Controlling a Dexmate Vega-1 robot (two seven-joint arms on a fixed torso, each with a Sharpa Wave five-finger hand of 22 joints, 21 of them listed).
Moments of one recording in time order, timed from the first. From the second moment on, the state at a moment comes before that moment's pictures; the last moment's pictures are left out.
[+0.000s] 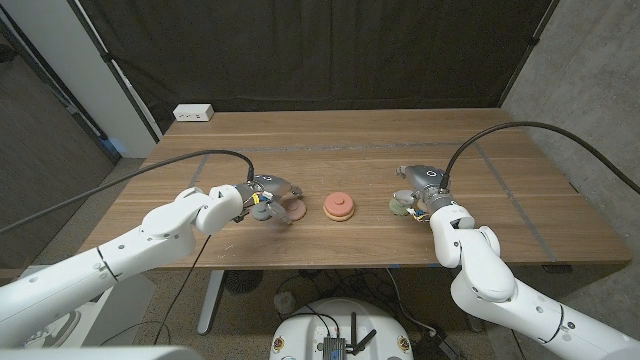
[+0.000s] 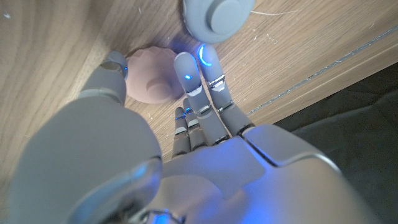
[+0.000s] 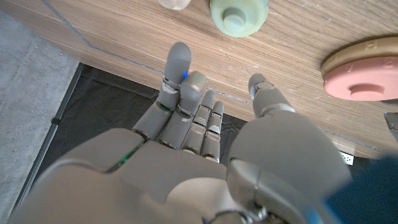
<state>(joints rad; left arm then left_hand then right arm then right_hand) 0.95 1.05 0.58 -2.09 0.70 0.22 -0.30 0.86 -0.09 0.34 -0.16 0.29 0.28 0.04 0.20 0.20 0.34 -0.06 0.20 0.37 0.96 -0.14 1.39 0.50 0.67 -0.06 1.51 0.19 -1.11 -0.83 -0.70 -2.31 -1.02 -0.93 0.20 0.88 -0.01 0.46 -0.16 0.34 0.43 -0.08 0.30 0.29 0.52 -0.14 0.23 0.60 1.06 -0.18 1.35 1.21 0.89 -0.12 1.53 0.19</state>
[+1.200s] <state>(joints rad) 0.95 1.03 0.60 -2.06 0.70 0.23 -0.29 0.88 -0.07 0.34 -0.16 0.29 0.34 0.03 0.22 0.20 0.40 -0.08 0.22 0.37 0.96 -0.14 1.41 0.50 0.68 -0.07 1.51 0.19 -1.10 -0.82 -0.71 -2.30 -1.00 -0.94 0.18 0.88 -0.01 0.47 -0.16 0.34 0.44 -0.09 0.30 0.29 0.53 -0.14 0.23 0.61 1.05 -0.17 1.35 1.21 0.89 -0.12 1.53 0.19</state>
